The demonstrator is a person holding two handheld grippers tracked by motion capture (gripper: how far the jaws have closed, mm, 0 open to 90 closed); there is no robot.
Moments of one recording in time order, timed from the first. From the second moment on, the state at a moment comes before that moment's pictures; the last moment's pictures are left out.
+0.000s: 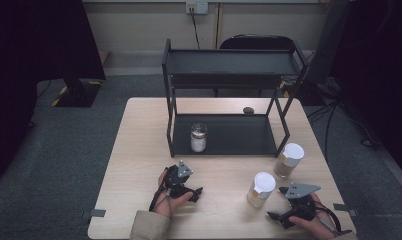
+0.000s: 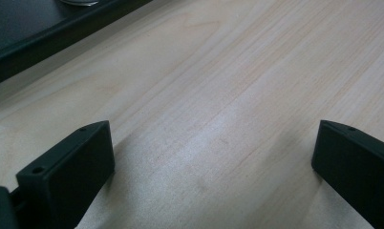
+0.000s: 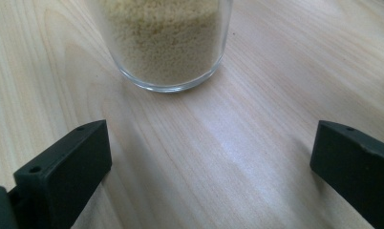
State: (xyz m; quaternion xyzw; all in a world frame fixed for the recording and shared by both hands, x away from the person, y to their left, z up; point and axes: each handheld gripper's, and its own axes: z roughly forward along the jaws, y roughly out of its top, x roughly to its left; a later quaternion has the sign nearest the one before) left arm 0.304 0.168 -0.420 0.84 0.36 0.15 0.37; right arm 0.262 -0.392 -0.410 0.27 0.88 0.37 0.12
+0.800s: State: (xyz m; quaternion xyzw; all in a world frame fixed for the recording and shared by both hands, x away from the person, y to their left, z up) left arm 0.304 0.168 -0.420 0.84 0.36 0.15 0.37; right arm 0.261 -0.391 -0.410 0.27 0.88 0.37 0.12
